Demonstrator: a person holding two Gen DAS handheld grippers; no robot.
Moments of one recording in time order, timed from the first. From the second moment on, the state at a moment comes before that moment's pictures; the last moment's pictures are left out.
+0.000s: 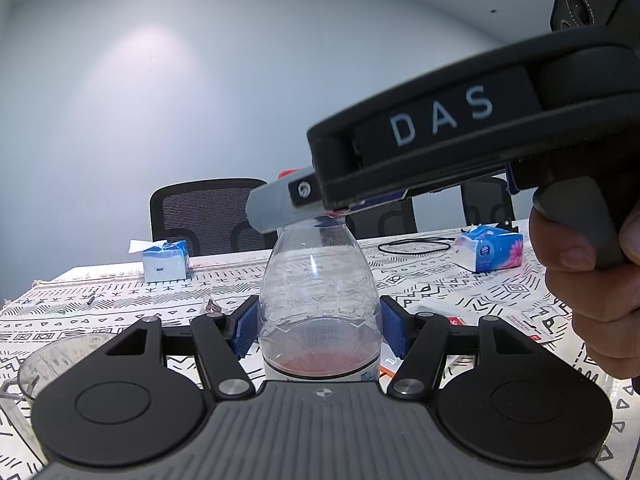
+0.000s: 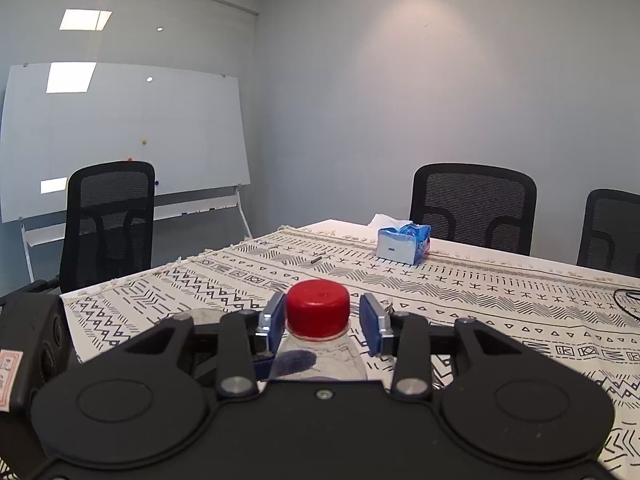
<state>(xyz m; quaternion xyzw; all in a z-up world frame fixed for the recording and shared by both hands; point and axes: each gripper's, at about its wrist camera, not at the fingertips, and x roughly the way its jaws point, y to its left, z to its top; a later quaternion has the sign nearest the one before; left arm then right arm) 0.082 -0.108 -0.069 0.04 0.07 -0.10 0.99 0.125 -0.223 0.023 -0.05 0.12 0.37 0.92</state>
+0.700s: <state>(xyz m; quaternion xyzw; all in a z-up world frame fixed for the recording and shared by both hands) 0.071 -0.108 -0.070 0.04 0.07 -0.11 0.99 0.123 -0.225 0.018 -0.04 0.11 0.38 0.92</state>
